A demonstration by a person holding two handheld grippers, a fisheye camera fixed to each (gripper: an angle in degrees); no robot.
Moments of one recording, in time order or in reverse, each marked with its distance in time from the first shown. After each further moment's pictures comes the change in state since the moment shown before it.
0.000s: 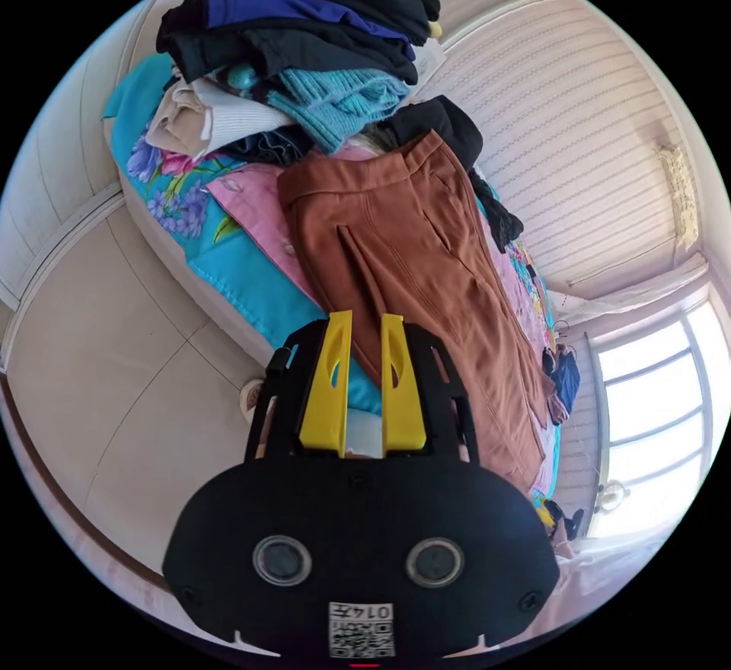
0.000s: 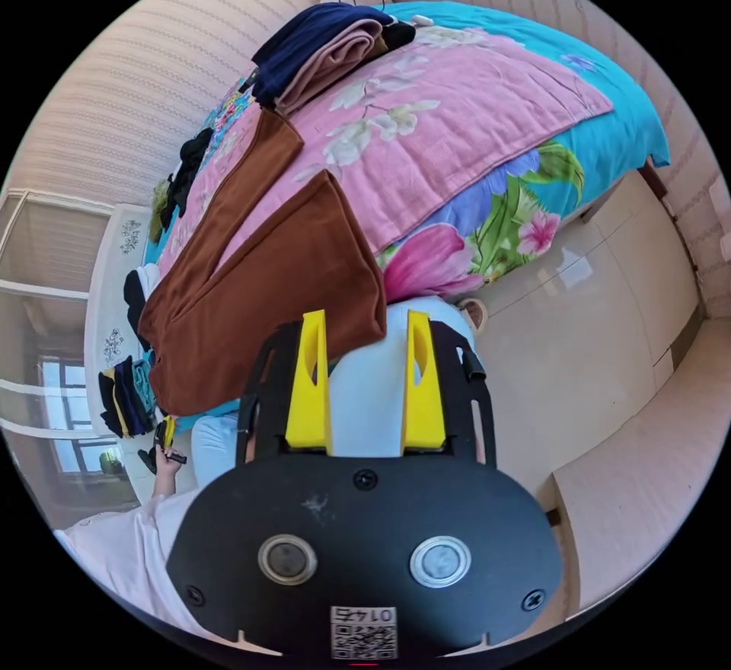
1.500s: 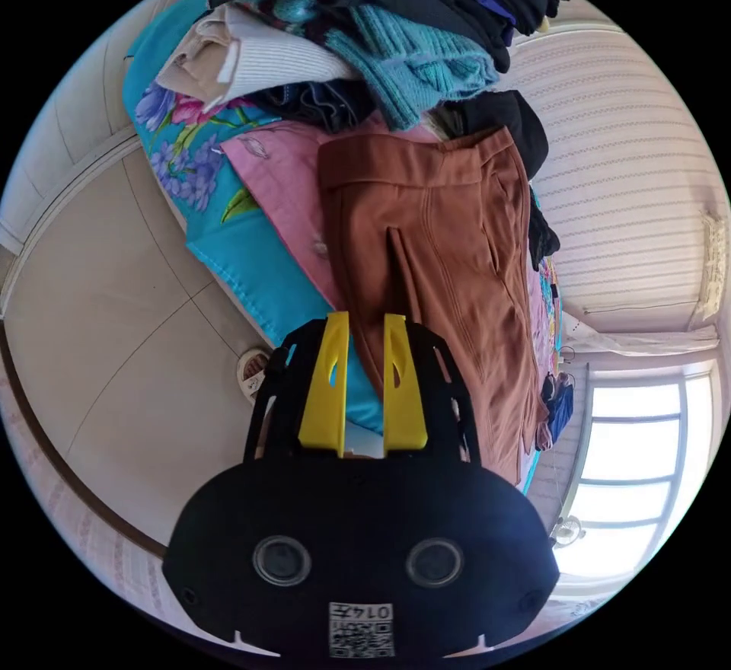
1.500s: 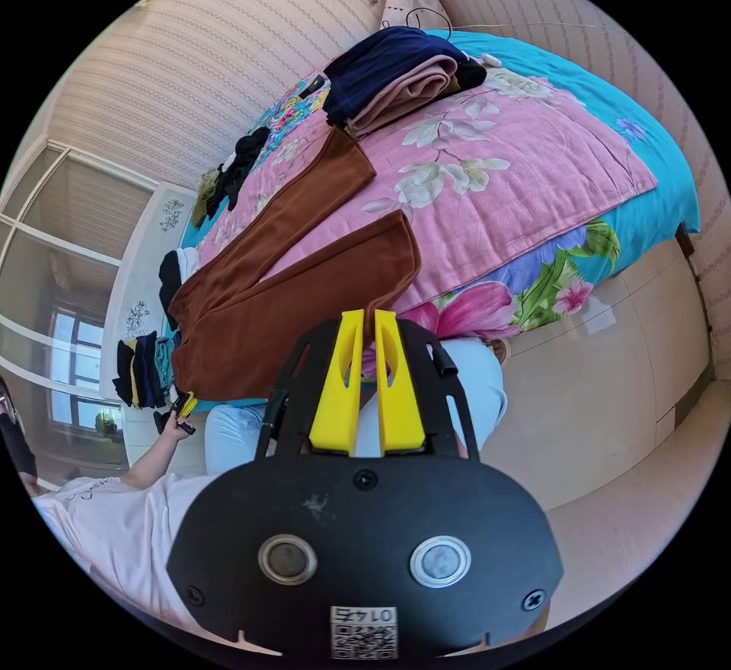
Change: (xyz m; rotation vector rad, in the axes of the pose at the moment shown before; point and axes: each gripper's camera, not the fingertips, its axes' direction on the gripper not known) left arm 0.059 -0.098 0.000 -0.121 -0.021 -0.174; right arm 0.081 -0.015 -0.190 0.062 -0.081 -0.155
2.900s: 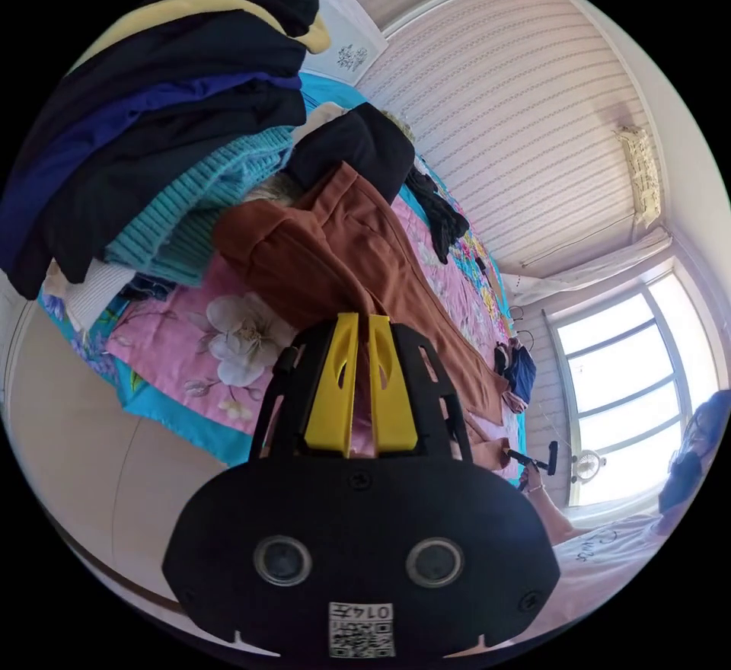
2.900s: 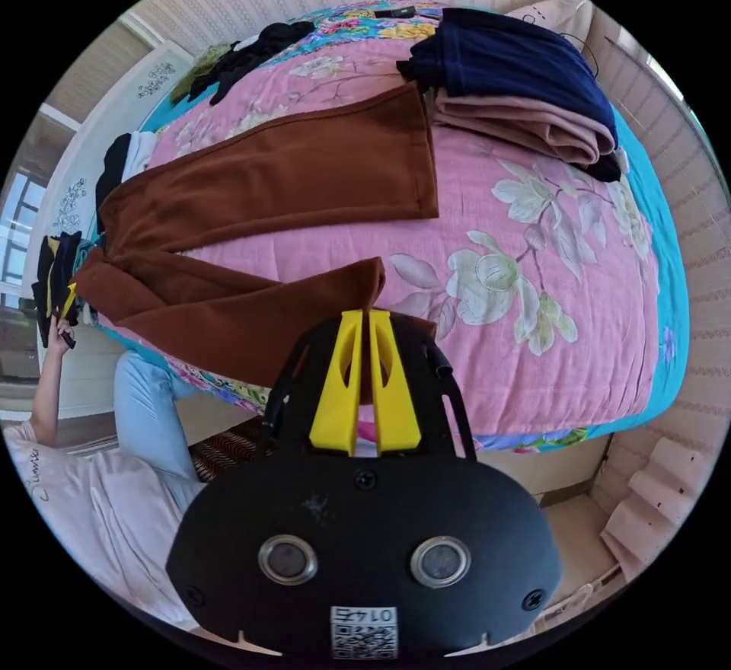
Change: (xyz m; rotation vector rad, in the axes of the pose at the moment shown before) left arm 0.165 -0.038 -0.065 0.046 0.176 0.303; right arm -0.153 -0.183 0.042 -0.236 0.290 -0.407
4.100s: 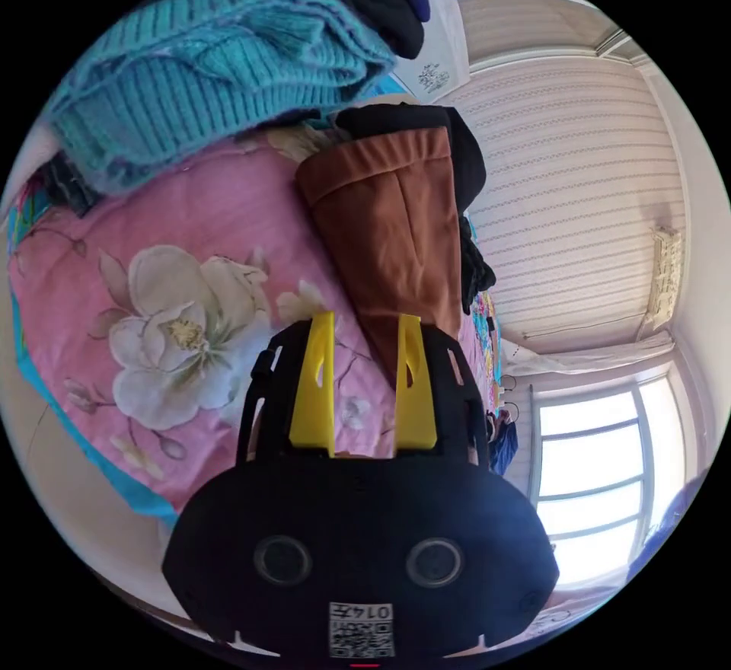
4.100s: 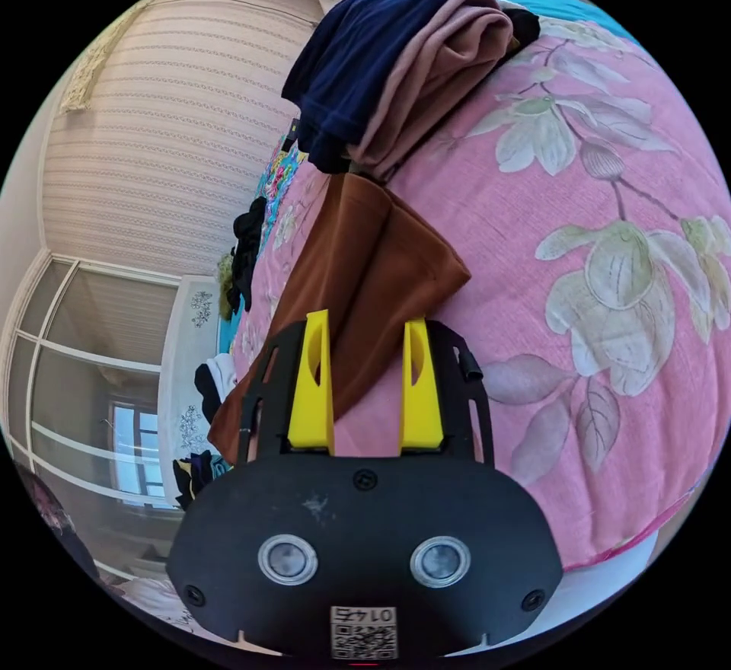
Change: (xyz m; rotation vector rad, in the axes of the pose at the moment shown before) left arm -0.016 -0.023 0.139 0.113 0.056 -0.283; right arm 0.136 -0.066 0.057 0.398 -0.552 0.645
